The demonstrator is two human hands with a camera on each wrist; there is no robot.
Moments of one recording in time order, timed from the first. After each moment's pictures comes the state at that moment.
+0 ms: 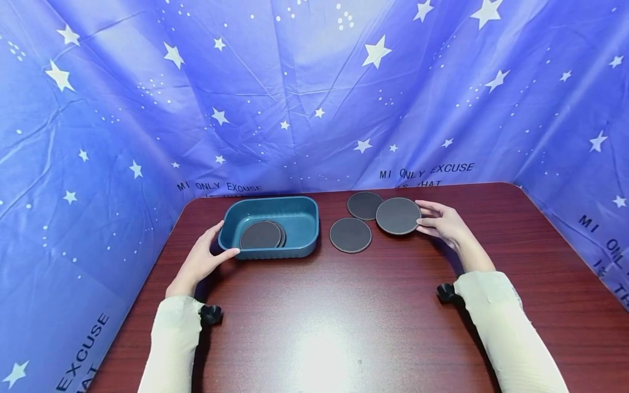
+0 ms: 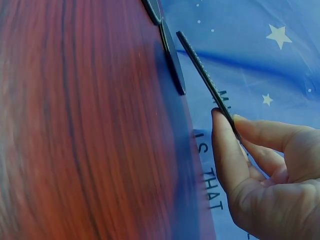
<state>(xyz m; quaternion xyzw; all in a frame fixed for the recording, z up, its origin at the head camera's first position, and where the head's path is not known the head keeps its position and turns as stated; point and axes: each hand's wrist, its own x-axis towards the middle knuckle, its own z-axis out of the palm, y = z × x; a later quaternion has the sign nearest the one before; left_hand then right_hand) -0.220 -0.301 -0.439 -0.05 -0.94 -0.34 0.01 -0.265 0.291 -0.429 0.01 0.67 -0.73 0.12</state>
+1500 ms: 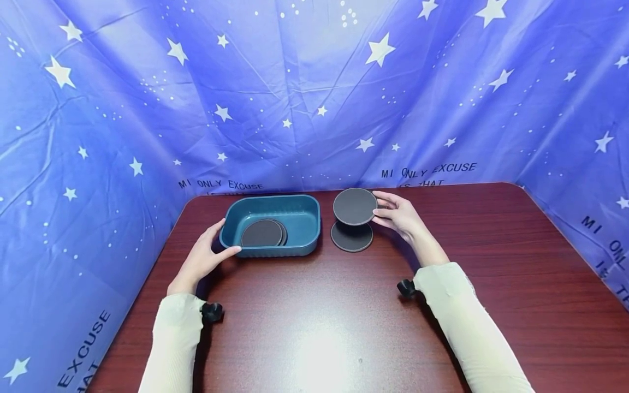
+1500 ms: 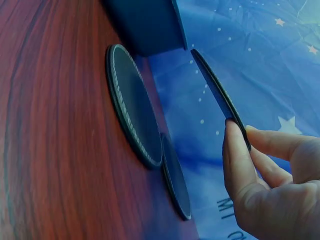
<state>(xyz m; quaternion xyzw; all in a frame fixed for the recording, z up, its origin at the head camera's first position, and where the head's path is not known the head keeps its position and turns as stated) -0.219 -0.301 -0.438 -0.05 -0.94 -0.34 0.01 -0.281 0.190 -0.414 -0.02 0.63 -0.76 0.12</state>
